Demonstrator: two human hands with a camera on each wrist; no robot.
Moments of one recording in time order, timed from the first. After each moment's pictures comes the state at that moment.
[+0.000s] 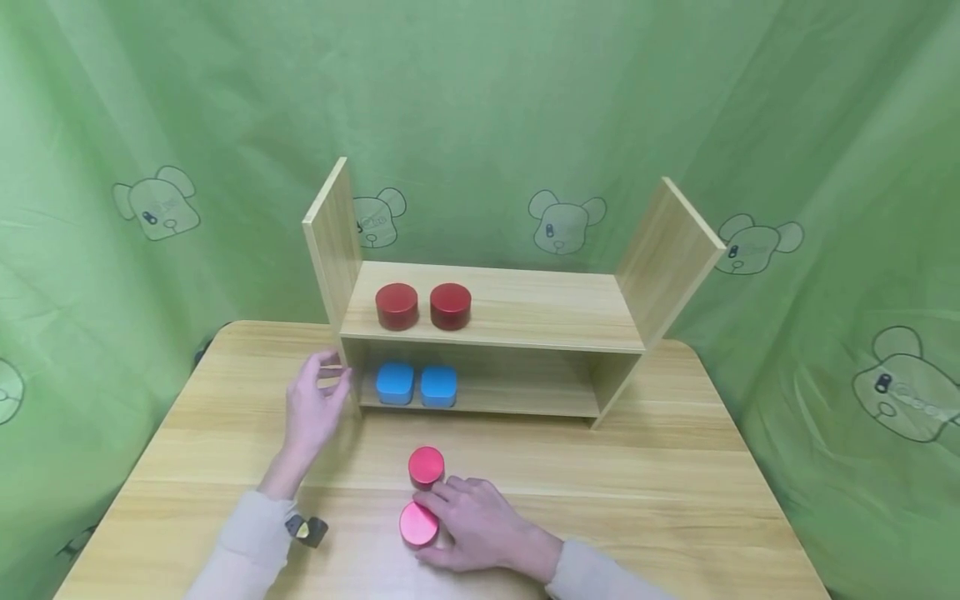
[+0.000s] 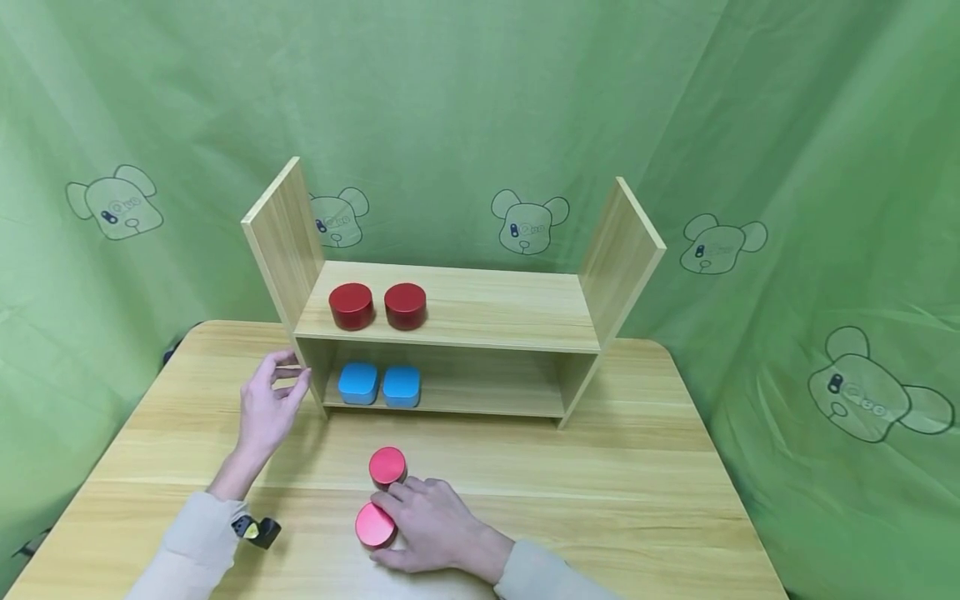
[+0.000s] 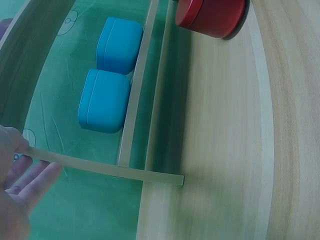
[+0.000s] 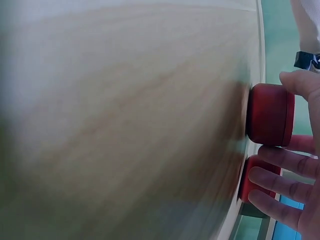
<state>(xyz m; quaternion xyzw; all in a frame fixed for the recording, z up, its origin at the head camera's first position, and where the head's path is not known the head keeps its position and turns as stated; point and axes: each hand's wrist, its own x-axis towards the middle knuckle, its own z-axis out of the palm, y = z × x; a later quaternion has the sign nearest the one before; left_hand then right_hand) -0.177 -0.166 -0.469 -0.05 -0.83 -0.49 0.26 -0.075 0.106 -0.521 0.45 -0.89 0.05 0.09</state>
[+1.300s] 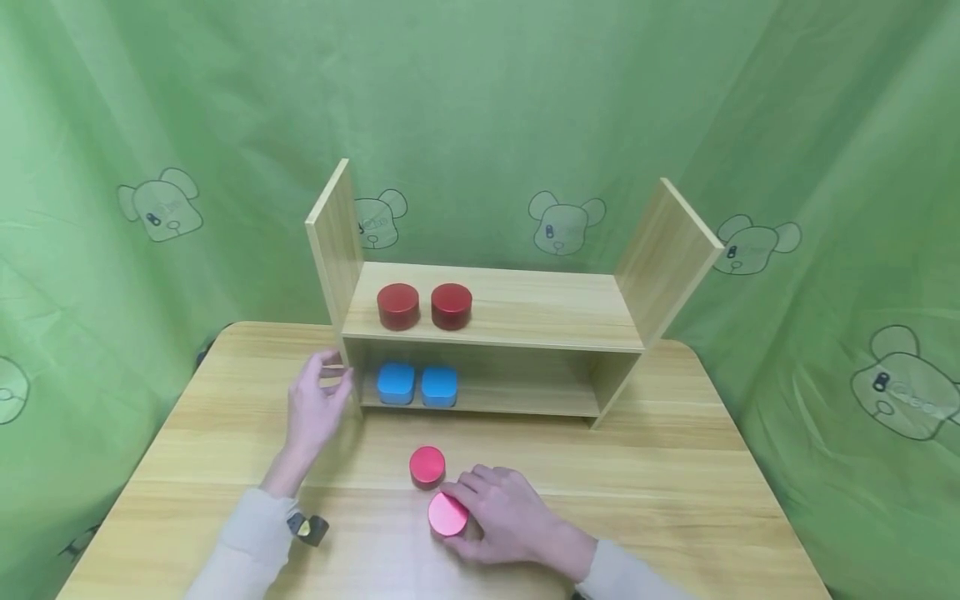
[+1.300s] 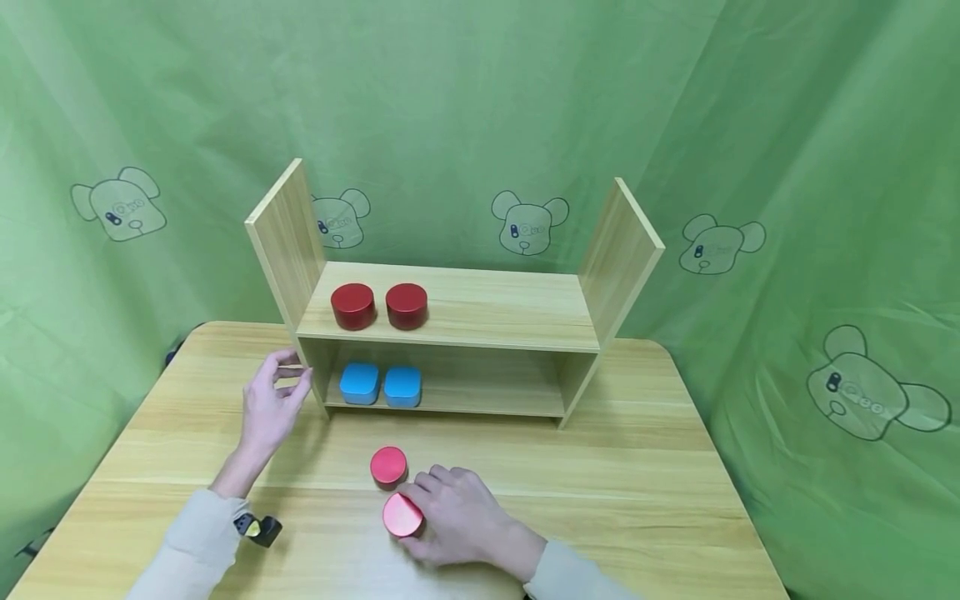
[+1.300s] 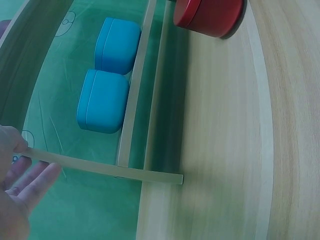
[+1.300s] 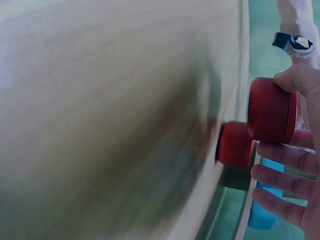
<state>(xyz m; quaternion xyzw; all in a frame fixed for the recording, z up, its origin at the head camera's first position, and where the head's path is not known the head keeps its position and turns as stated) -0.178 -0.168 -0.471 -0.05 -0.83 -0.50 0.25 -0.075 0.136 -0.500 0.43 -0.89 0.04 0.14</state>
